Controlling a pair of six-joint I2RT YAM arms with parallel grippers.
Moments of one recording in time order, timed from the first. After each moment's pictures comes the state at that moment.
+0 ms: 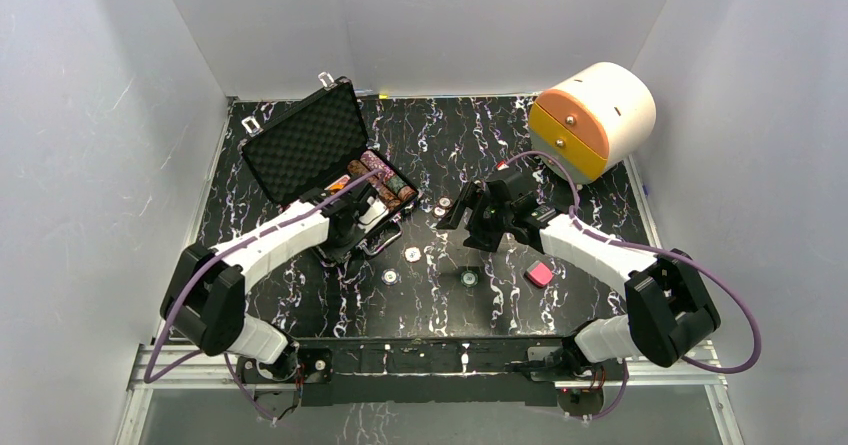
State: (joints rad) left arm -0.60 1.45 0.98 -0.92 -0.30 0.23; right arm 0.61 1.36 0.81 -0.25 -0.24 1.01
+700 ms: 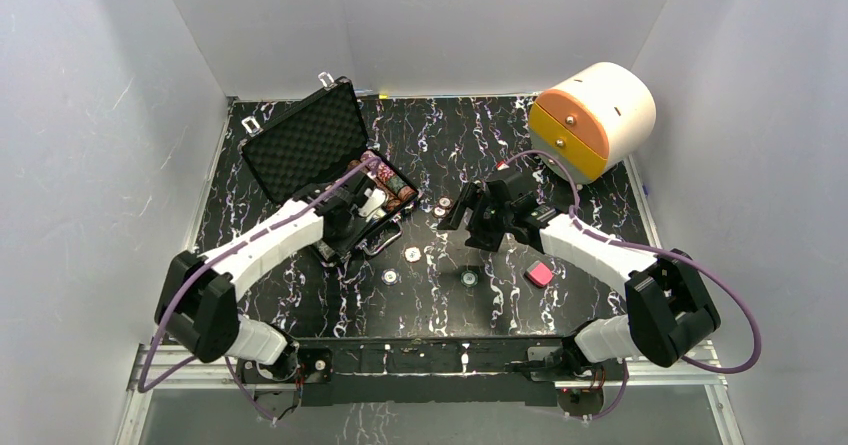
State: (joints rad) left arm -0.60 1.43 1.02 -0.91 -0.30 0.18; right arm 0.61 1.36 0.81 -0.25 -0.23 0.99
